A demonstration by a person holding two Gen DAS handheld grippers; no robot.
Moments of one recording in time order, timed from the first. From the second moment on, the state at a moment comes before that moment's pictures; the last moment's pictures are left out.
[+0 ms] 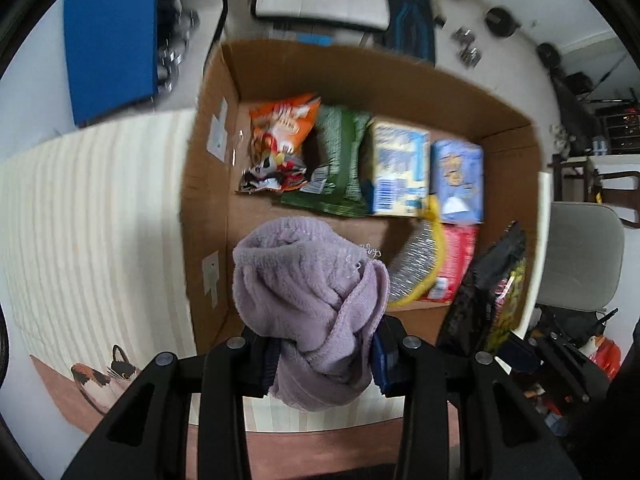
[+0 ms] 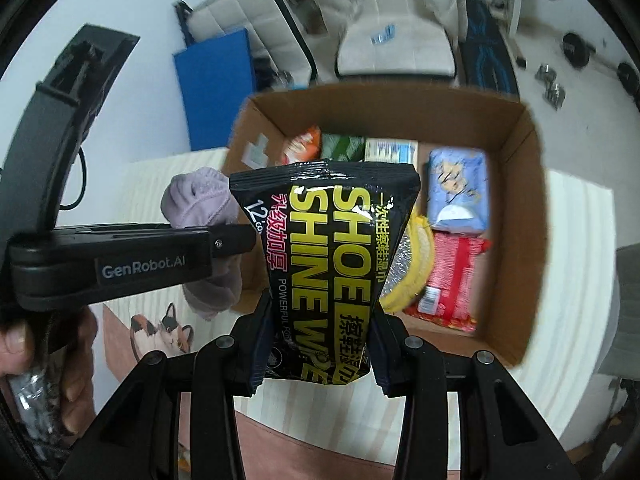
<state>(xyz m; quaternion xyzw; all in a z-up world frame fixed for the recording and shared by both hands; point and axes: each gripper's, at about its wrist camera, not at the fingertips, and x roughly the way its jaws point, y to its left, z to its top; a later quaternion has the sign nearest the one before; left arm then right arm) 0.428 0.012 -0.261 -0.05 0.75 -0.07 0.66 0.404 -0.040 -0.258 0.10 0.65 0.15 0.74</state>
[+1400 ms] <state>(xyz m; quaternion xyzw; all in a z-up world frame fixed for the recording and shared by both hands) 0.364 0.018 -0.287 -0.03 0.72 -0.04 0.69 0.400 -0.068 -0.316 0.02 0.70 0.03 0.71</state>
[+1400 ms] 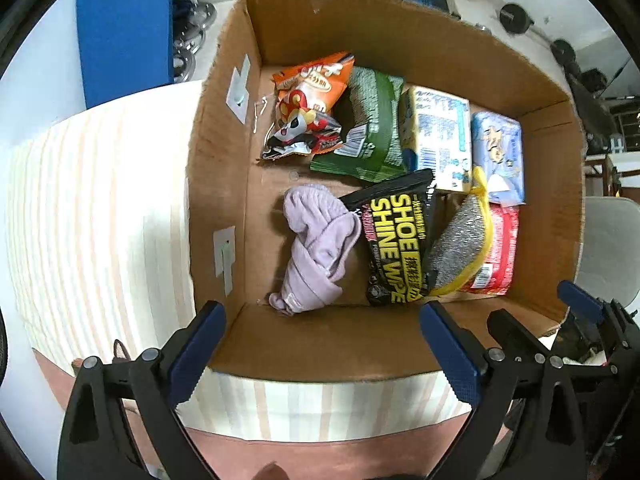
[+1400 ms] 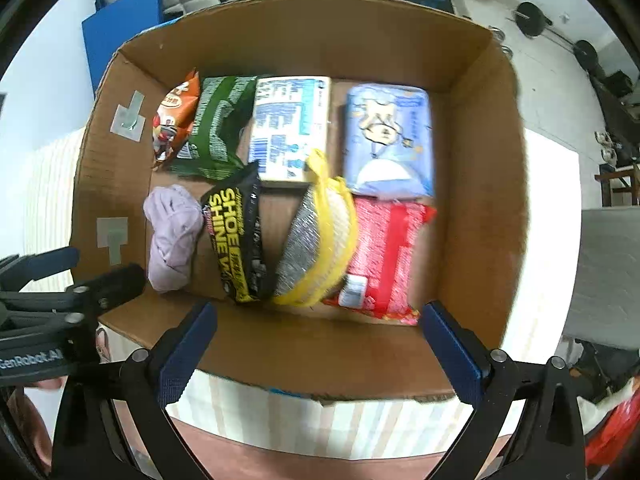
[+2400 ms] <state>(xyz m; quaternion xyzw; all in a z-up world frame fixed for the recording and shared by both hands) 0.169 -0.010 -0.065 0.02 0.50 -0.02 0.87 0.200 -0.113 -0.113 0.05 0.53 0.03 0.84</state>
